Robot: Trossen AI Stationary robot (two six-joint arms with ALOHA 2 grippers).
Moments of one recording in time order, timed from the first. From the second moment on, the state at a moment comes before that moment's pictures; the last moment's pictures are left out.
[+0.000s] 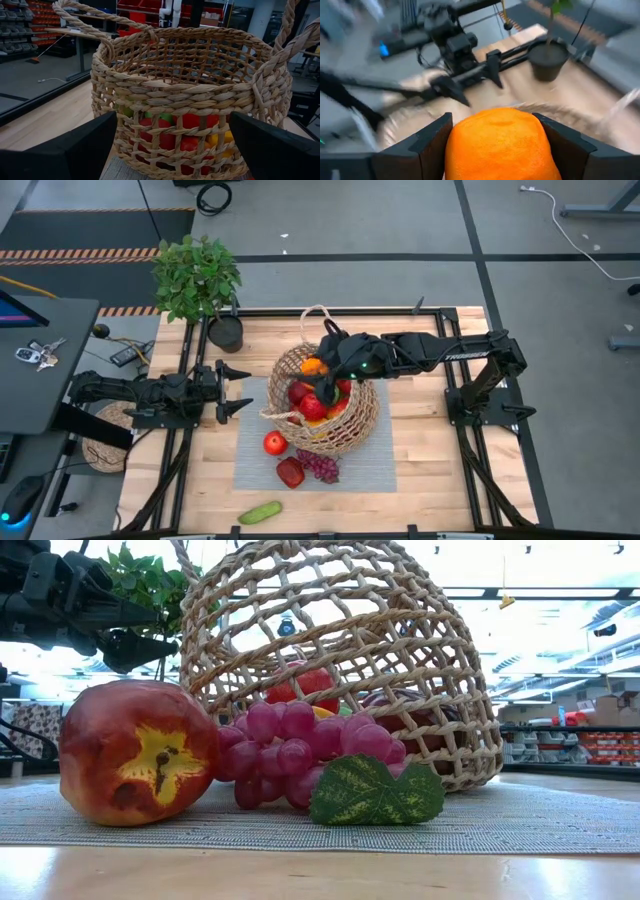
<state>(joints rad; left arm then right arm) -0.12 0.10 0.01 0.08 -0.31 -0.15 0.13 1.68 1.81 -0.62 0.29 0.46</state>
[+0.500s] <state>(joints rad) -0.12 0.10 0.01 0.08 -0.31 -0.15 0.11 1.68 1.81 -0.50 0.00 0.66</state>
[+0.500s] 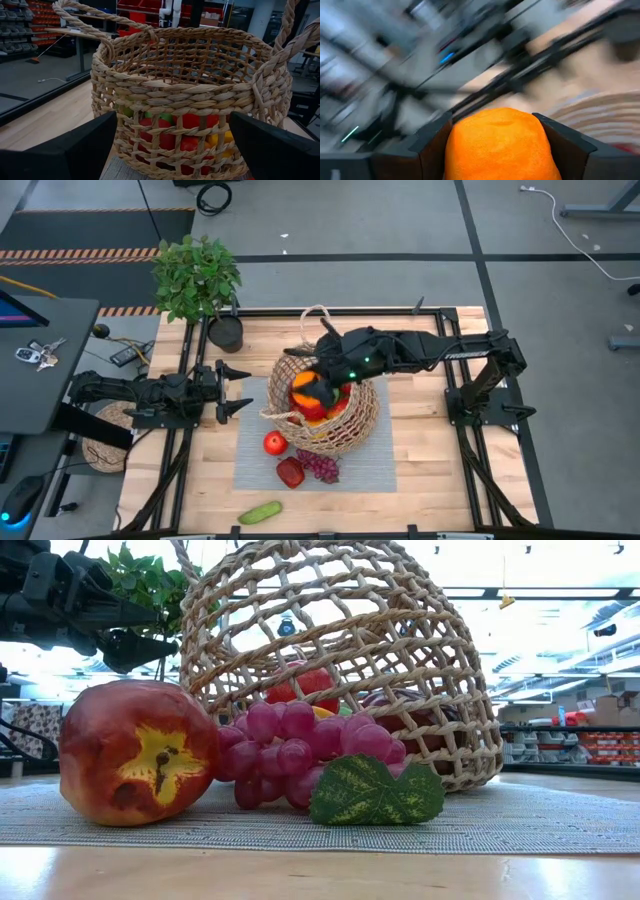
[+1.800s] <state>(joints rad) -0.12 0.10 0.01 0.08 -0.30 -0.15 0.07 1.87 1.81 -0.71 0.05 0.37</state>
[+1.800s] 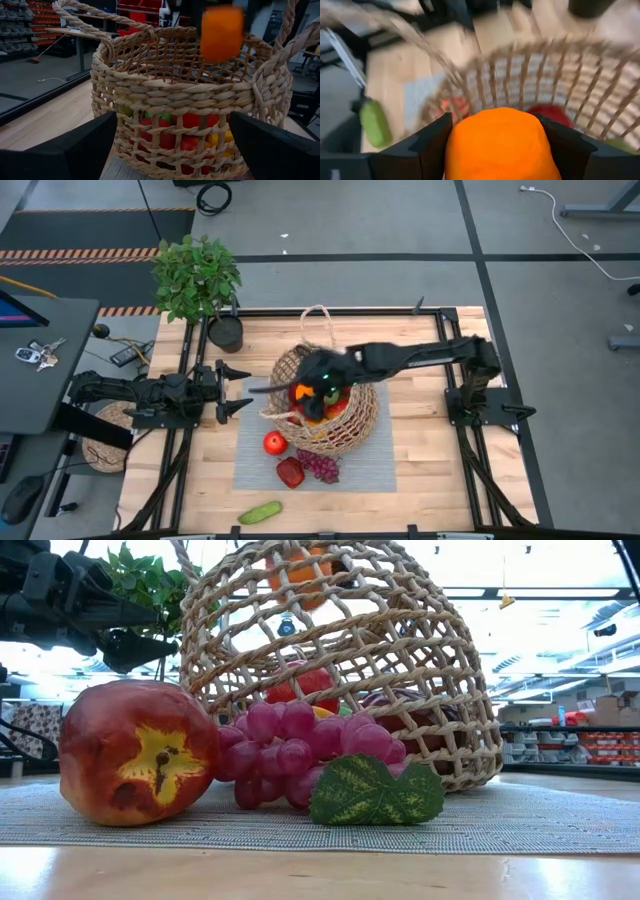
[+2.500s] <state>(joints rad) -0.12 0.10 0.01 0.07 -0.31 -0.15 -0.02 1.98 1.81 -0.63 0.00 0.26</state>
